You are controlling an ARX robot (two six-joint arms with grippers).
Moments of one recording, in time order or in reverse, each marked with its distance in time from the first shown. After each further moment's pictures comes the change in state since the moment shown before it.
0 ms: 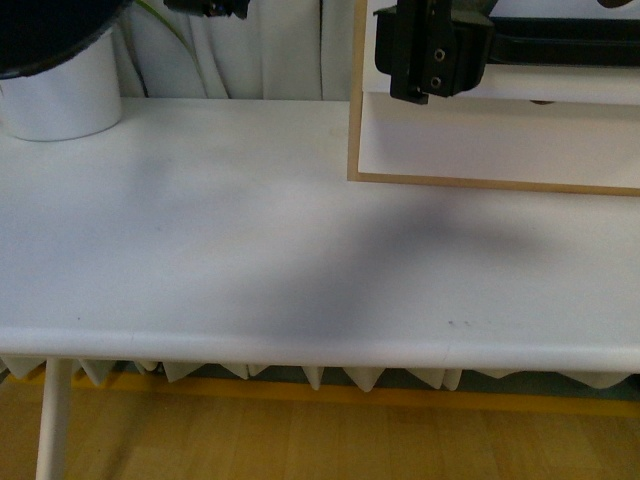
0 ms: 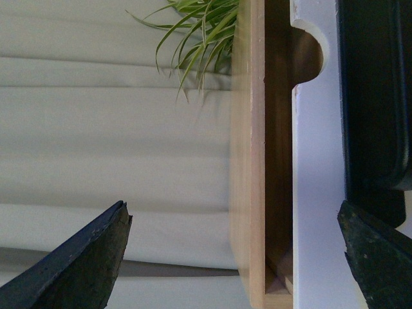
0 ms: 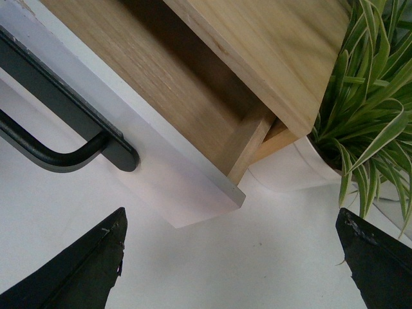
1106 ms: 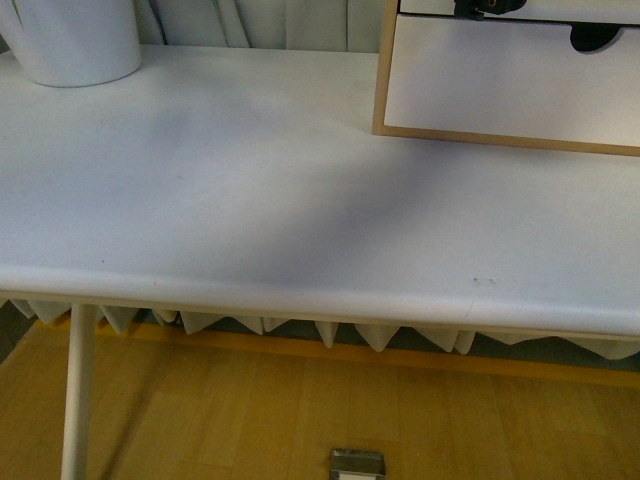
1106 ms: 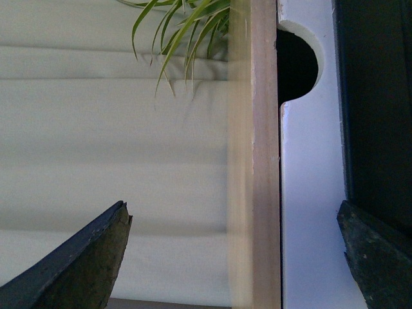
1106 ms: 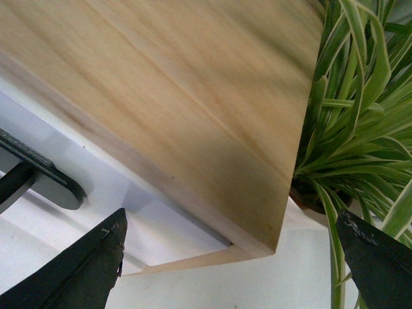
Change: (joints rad) left arm 0.056 0.339 0.456 -0.108 0.032 0.018; right arm 0.059 0.338 0.222 0.211 0.121 0.100
